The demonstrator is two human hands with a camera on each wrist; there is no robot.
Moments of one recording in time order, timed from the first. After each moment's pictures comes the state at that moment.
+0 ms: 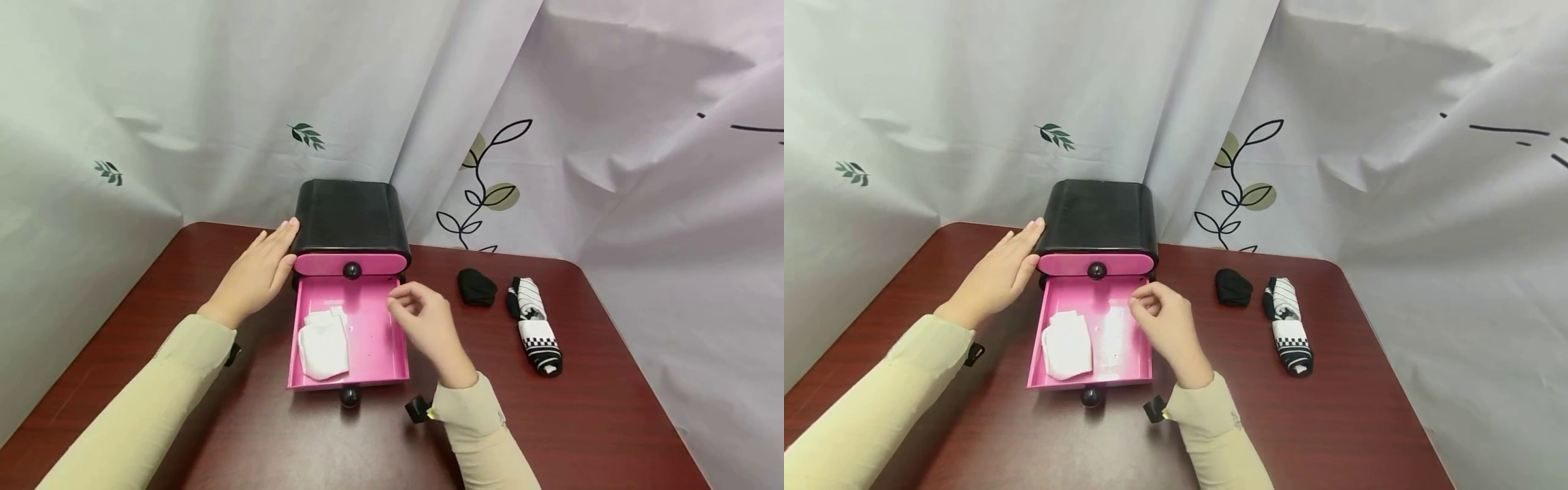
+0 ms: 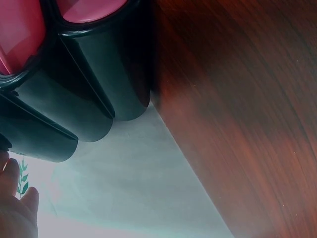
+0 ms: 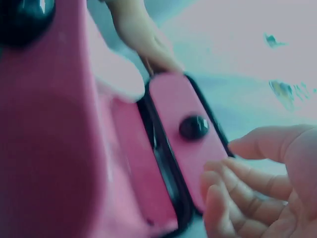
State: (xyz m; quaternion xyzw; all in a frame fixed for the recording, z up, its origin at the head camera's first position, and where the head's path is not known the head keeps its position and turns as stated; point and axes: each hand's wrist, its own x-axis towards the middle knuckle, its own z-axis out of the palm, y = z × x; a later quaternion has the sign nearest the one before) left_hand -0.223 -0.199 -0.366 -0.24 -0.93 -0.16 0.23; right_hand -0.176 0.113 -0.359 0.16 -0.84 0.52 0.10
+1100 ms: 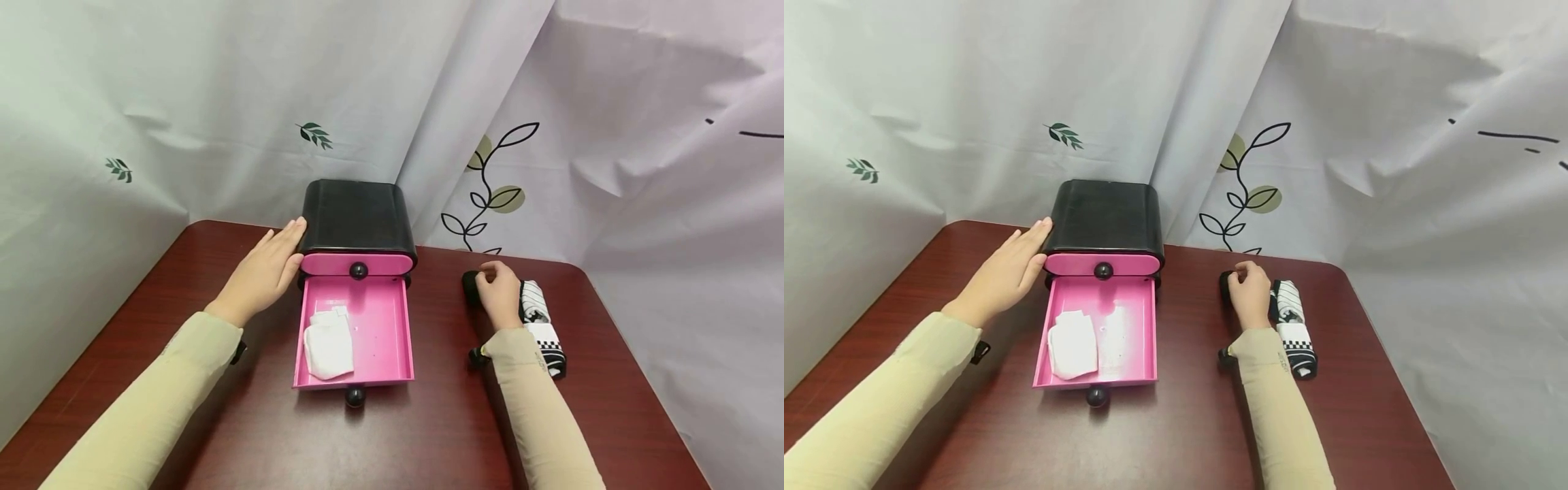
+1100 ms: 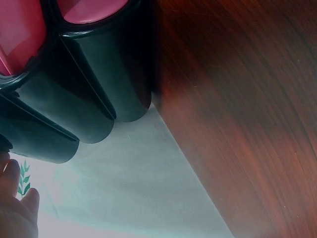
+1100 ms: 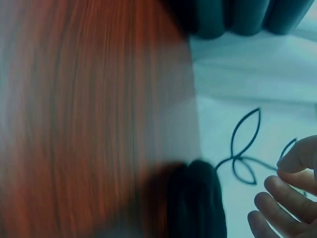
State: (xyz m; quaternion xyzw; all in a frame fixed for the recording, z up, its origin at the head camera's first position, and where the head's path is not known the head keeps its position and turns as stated) left_hand -0.221 -0.199 -0.364 -0.24 -0.93 -0.16 0.24; right_hand -0.284 0.230 -0.412 -0.01 -0.91 0.36 0.23
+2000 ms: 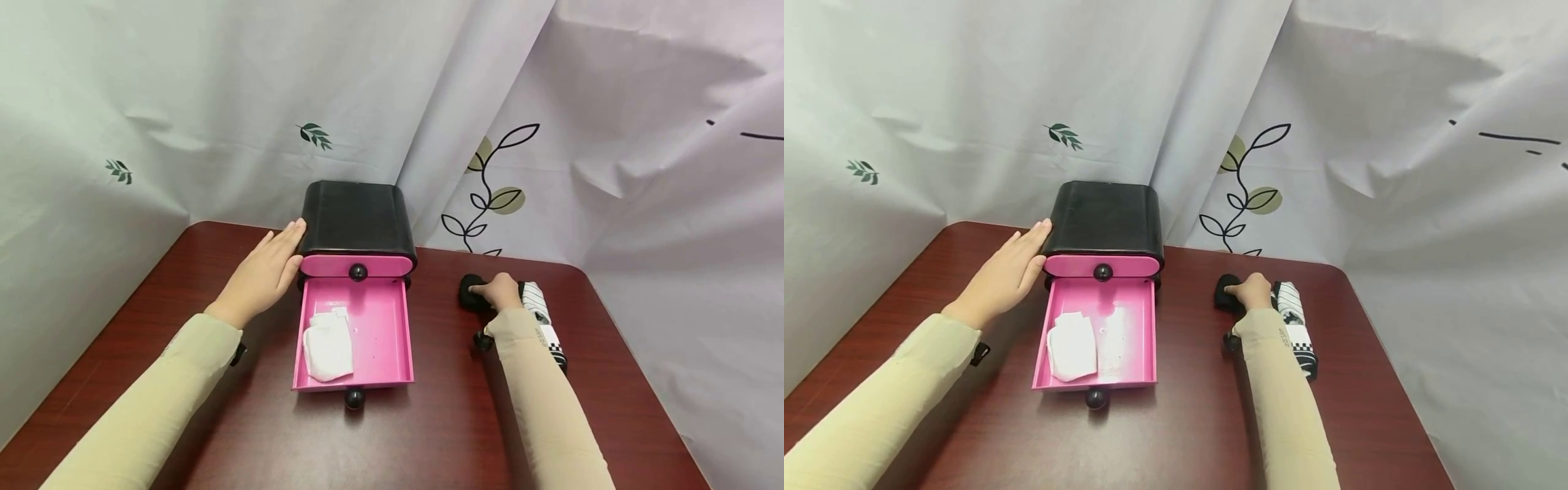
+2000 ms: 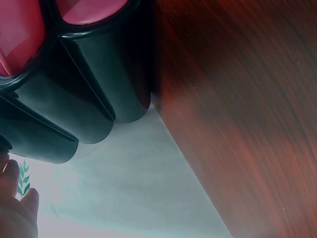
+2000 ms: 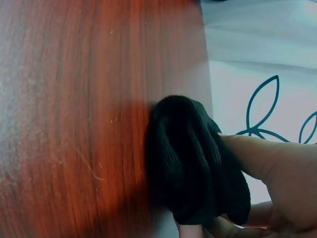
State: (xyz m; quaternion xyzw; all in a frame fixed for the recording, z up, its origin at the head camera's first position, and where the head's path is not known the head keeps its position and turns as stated) left_hand -0.222 -0.200 -0.366 -0.24 -0.93 -0.16 0.24; right_hand -0.304 0.246 -0.404 -0.09 -0.96 0.27 -0.03
